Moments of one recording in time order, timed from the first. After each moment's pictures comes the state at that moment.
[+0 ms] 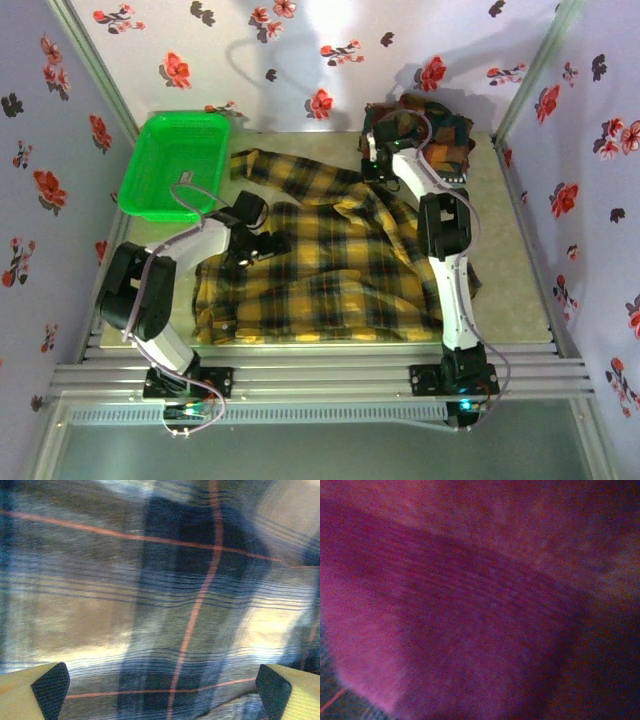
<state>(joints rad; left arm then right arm) -0.46 1.65 0.99 -0.58 0.16 -0.68 0.27 2.50 2.21 -0.77 -0.09 0.14</state>
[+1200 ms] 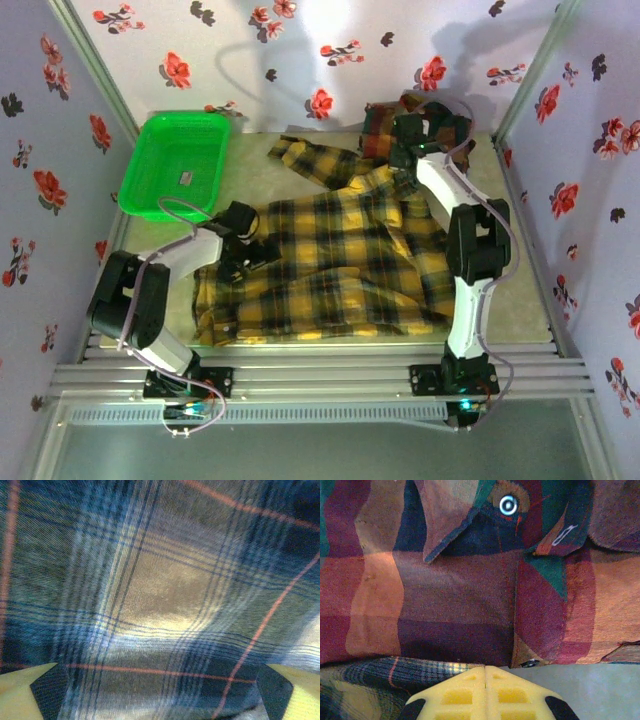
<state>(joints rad) -0.40 1.58 0.97 -0.66 0.13 -0.76 0.24 2.05 1.75 -0.51 0.30 0.34</state>
